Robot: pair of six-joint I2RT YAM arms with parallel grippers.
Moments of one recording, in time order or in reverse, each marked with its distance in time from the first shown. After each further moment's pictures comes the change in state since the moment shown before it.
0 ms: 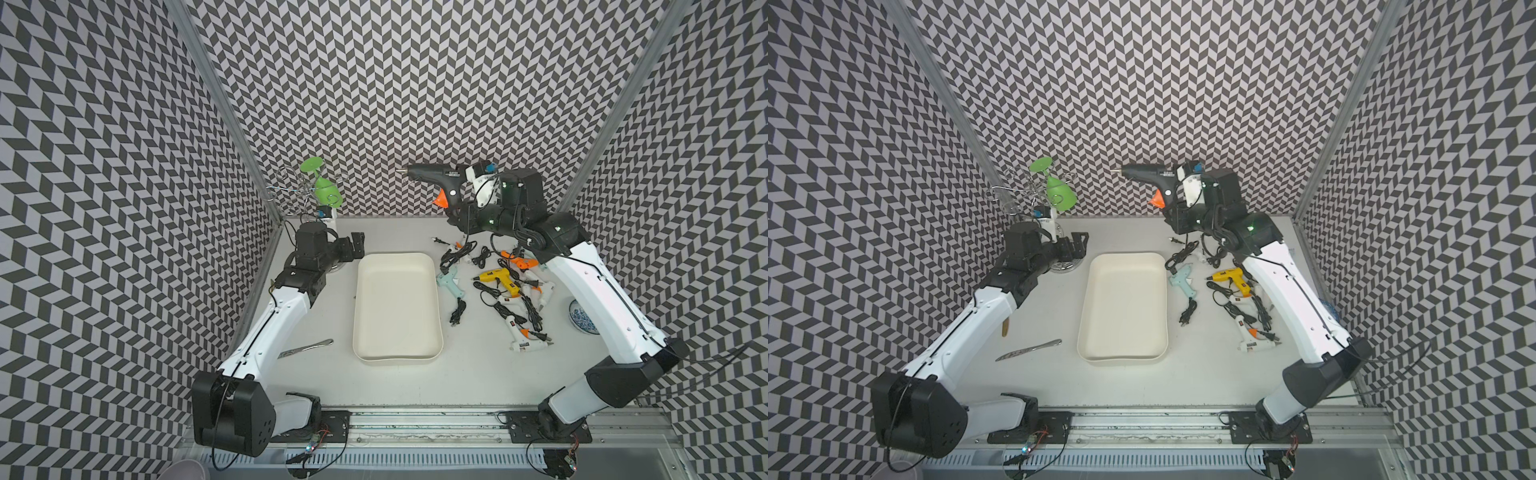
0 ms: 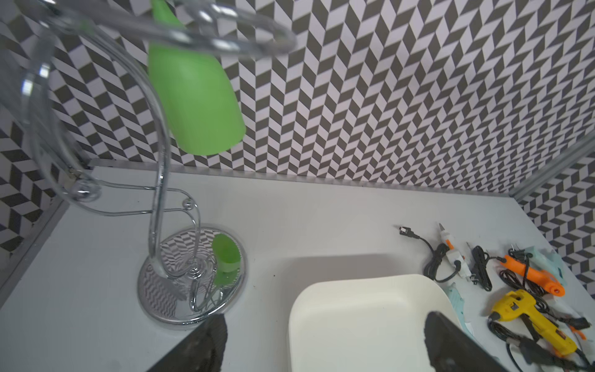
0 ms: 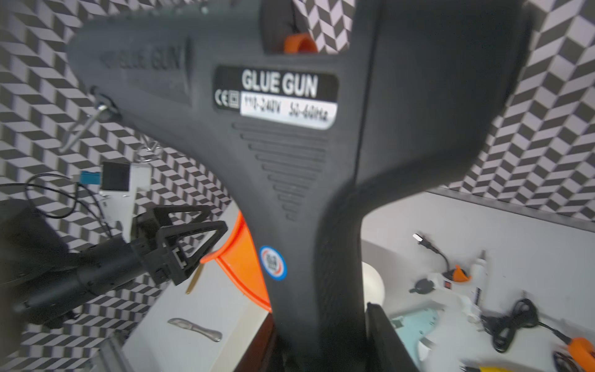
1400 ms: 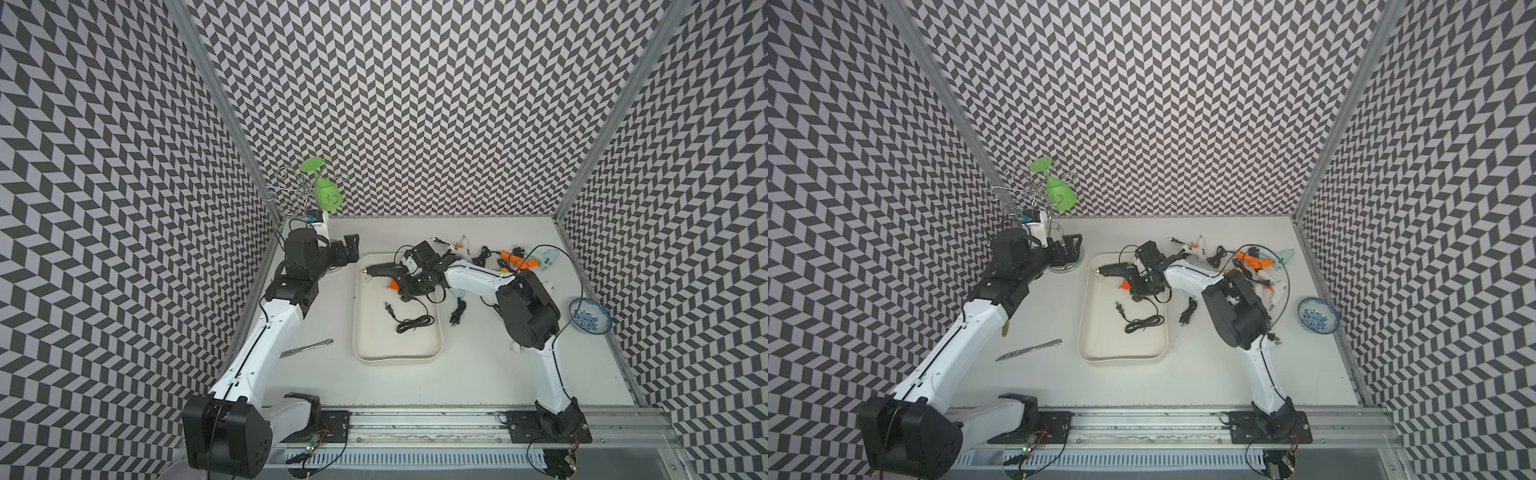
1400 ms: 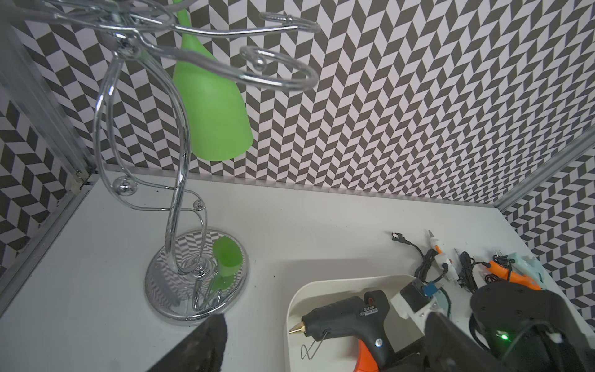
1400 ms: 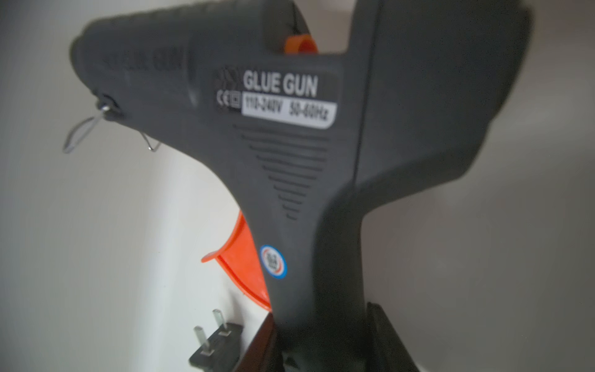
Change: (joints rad) left arm 0.011 -0.084 -0.062 0.008 0.037 0.002; right arm 0.147 0.618 -0.254 0.254 -0.061 0.131
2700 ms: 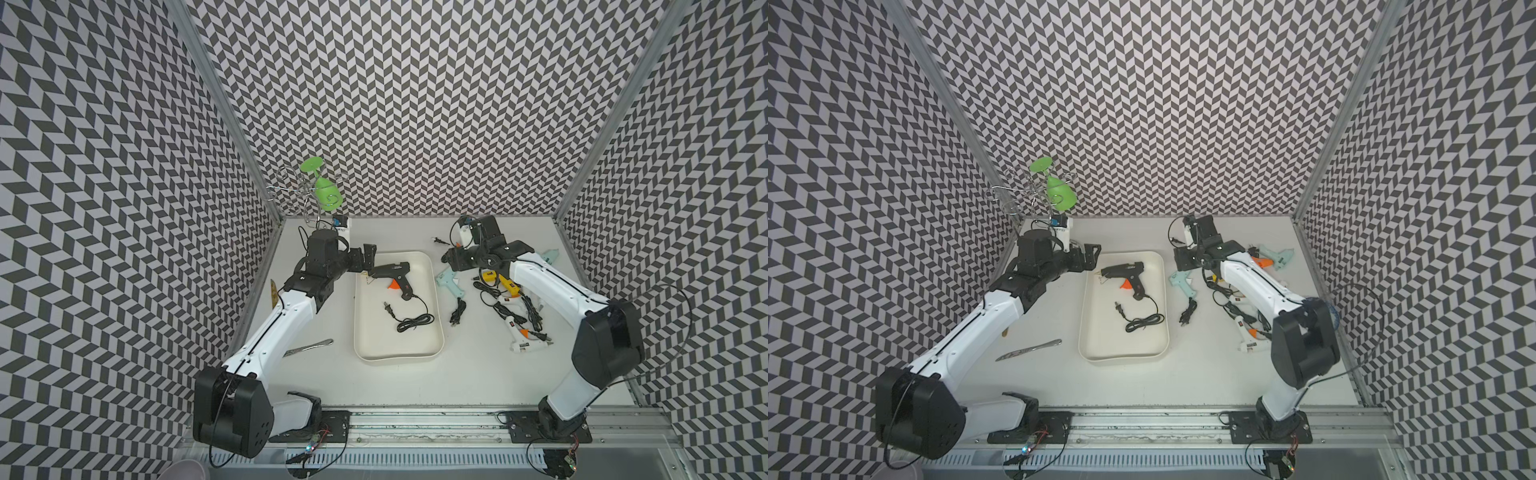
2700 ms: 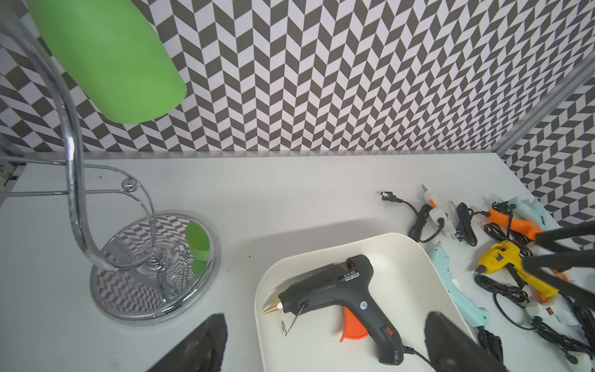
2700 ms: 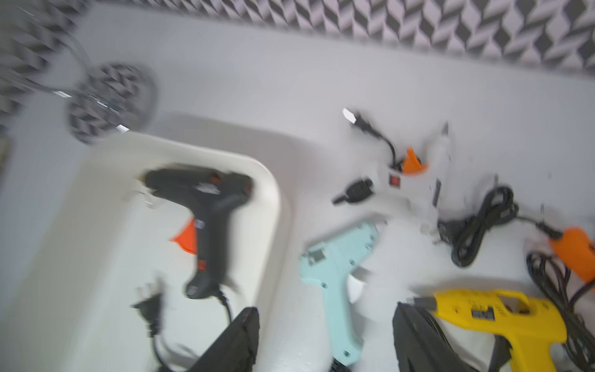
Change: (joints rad) left arm -0.104 0.109 0.000 -0.007 -0.008 0.068; right arm -0.248 -0.469 -0.293 -0.050 0.235 -0.270
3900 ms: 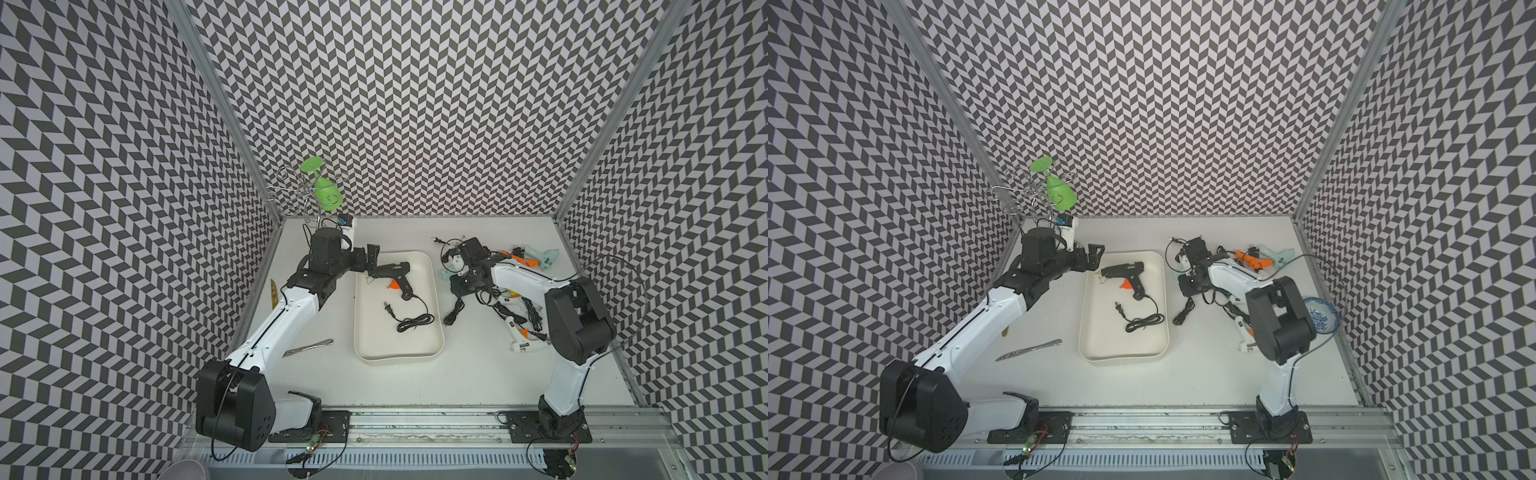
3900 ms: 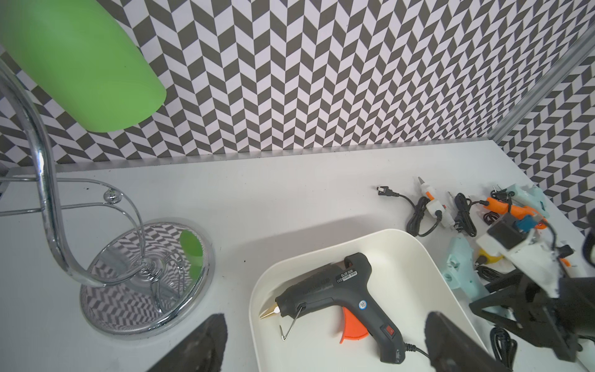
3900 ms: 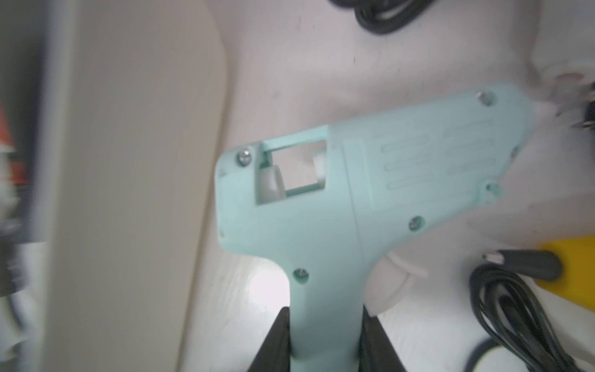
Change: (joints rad) left arm -0.007 0.029 0.027 0.003 0.029 0.044; right arm -0.028 0.093 -0.050 -0.055 -0.100 -0.019
